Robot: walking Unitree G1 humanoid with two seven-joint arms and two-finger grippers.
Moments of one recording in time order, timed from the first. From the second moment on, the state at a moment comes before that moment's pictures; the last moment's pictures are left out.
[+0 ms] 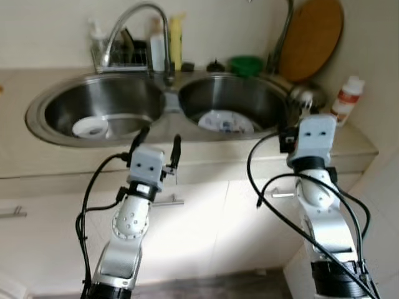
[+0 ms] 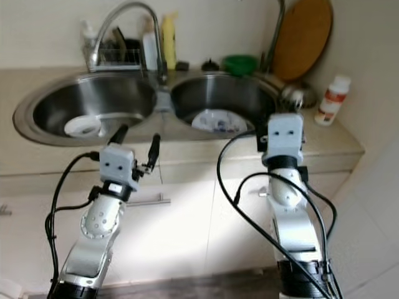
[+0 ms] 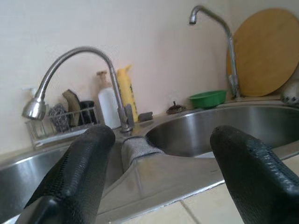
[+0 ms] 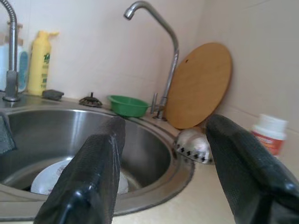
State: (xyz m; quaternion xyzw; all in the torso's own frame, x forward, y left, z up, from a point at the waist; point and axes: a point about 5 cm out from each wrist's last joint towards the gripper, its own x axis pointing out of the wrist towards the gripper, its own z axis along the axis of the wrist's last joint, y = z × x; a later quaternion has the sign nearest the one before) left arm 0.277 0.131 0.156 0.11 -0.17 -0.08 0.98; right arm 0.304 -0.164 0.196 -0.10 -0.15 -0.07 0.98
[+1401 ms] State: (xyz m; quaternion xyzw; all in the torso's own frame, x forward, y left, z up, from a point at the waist) left arm 0.275 0.131 0.153 0.11 -0.17 -0.08 0.98; right arm 0.307 -0.165 0.194 -0.11 -0.15 -0.07 0.98
